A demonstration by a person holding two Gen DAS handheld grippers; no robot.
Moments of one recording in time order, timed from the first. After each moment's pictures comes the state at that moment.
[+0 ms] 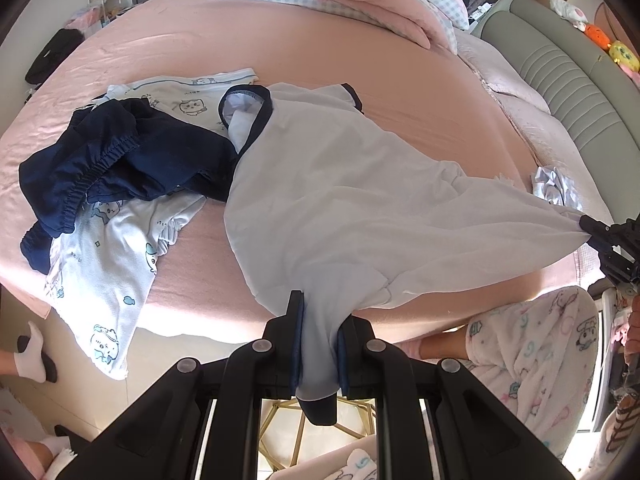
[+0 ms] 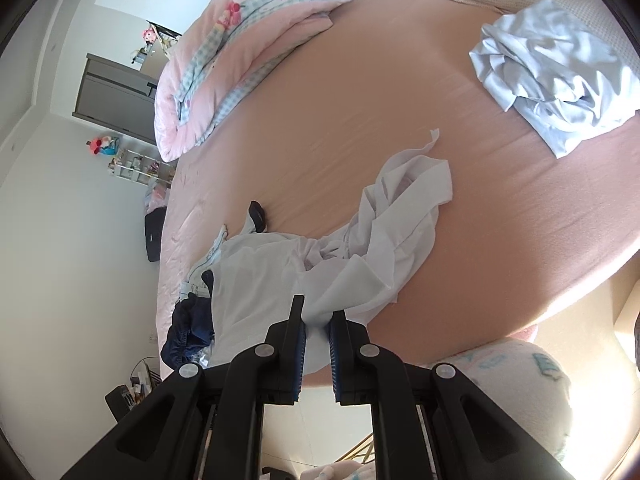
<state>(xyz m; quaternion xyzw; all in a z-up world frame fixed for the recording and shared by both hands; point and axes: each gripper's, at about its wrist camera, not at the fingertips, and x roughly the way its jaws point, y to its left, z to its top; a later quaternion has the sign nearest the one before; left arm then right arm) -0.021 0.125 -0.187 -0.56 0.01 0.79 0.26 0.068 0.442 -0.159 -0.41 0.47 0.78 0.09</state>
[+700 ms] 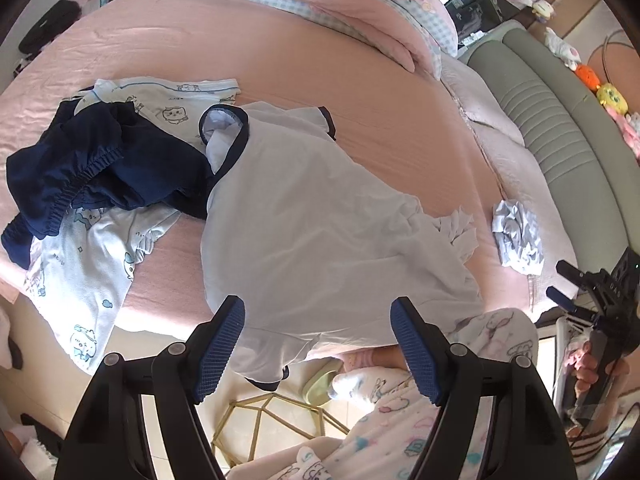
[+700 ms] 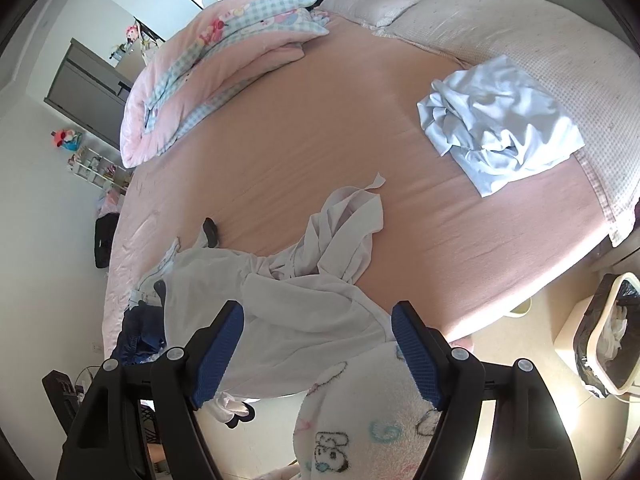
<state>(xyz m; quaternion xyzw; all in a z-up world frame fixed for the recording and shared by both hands) -0.041 0.115 -0.160 -0.57 -0.10 0.76 0.28 0.092 0.447 -0.127 -0.42 0.39 0.80 0.18</state>
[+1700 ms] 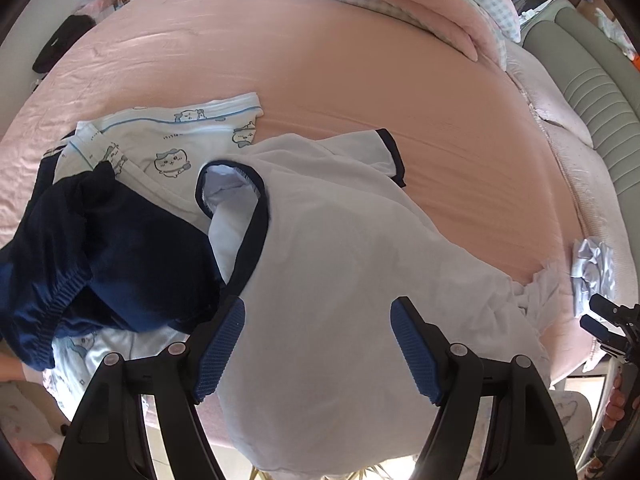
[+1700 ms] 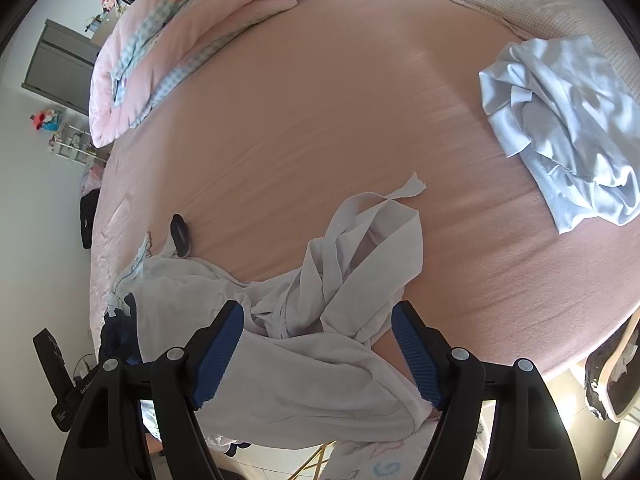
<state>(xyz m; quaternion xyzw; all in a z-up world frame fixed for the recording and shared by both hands) -0.156 0.178 -0.211 -0.60 0.00 0.78 0.19 -0.018 0.487 -0.202 -0.50 0.41 0.75 0.15</state>
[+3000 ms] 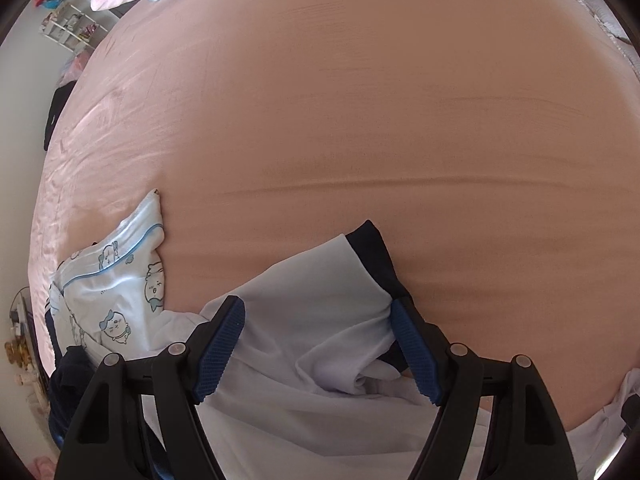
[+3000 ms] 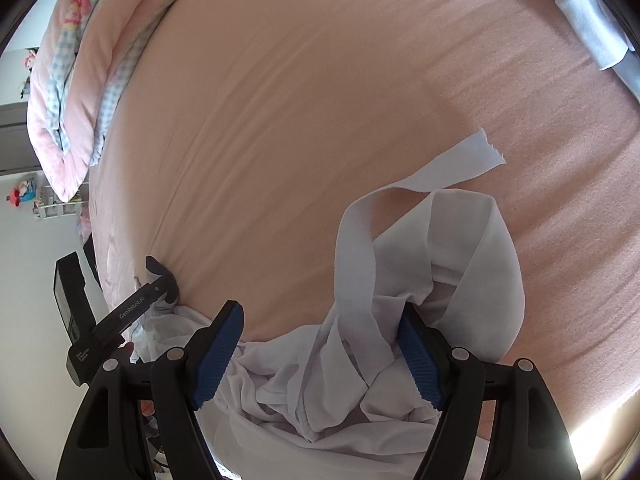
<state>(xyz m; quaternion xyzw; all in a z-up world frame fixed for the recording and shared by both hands) -0.279 0.339 -0.288 -0.65 0.18 0.74 0.11 -0.070 0.510 -0.294 -0.51 0.54 0.65 0.16</state>
